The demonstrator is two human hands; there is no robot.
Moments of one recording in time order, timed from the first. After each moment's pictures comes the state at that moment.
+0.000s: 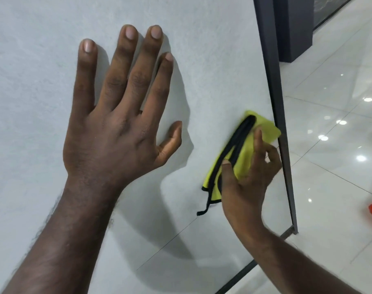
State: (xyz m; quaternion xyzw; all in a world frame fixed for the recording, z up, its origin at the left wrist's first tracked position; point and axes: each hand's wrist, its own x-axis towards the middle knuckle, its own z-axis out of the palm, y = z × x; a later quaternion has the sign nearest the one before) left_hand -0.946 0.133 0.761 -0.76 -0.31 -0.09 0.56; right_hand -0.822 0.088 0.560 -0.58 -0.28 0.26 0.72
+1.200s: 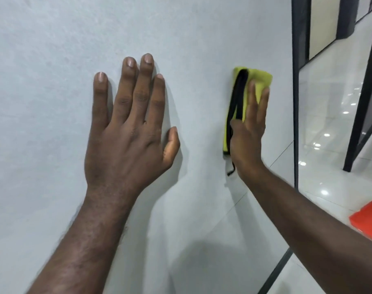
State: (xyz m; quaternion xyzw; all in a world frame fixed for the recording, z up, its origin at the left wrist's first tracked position) left_hand -1.155 0.046 0.795 -0.75 -0.36 -0.19 0.52; right_hand -0.948 0.081 0.675 -0.53 -0.39 0.10 0.74
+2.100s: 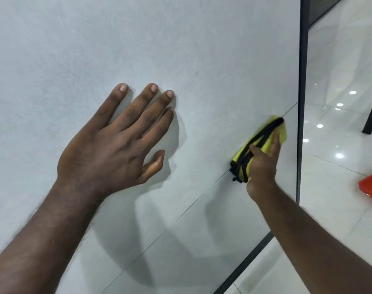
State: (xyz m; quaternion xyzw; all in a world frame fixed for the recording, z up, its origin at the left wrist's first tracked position) left_hand -1.151 0.058 0.740 -0.80 -0.20 0.00 0.56; right_hand -0.920 0.063 0.497 -0.49 -0.07 0.42 0.76
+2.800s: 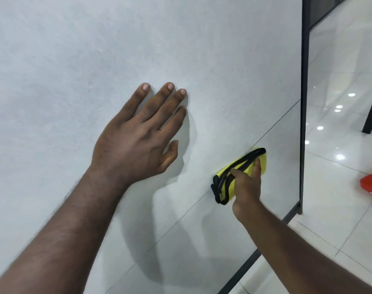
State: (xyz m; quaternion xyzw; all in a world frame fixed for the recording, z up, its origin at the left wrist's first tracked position) left_hand -1.161 0.050 0.738 -0.84 -0.20 -0.05 0.51; right_hand -1.006 0.014 0.500 -0.59 -0.09 0.44 0.67
